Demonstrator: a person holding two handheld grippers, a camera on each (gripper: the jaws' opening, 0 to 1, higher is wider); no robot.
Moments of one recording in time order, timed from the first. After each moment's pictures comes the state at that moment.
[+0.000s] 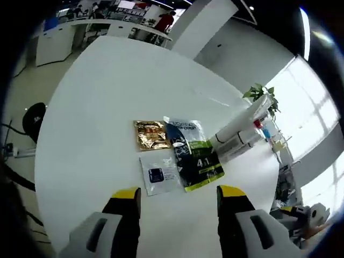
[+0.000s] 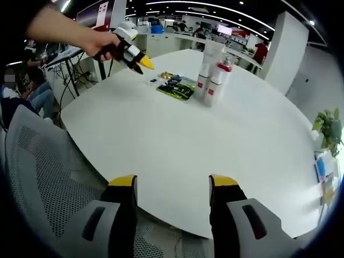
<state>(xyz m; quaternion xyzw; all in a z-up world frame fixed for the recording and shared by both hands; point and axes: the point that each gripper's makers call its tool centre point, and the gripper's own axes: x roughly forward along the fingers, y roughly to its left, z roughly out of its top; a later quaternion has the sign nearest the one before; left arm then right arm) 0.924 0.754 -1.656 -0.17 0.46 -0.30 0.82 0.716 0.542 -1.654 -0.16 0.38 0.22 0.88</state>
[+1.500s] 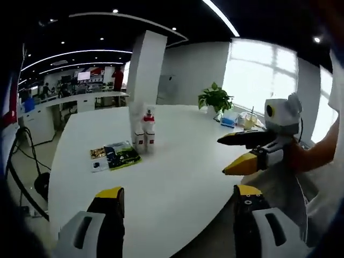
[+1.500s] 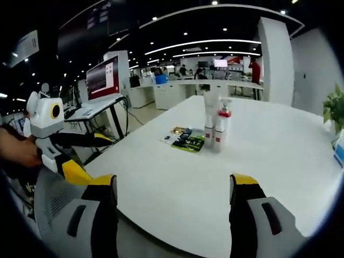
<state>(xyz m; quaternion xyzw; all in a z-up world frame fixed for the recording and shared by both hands) 0.709 0.692 -1.590 0.02 0.24 -0.35 0.91 0.725 0.571 -1.578 -0.01 0.22 0.28 0.93</state>
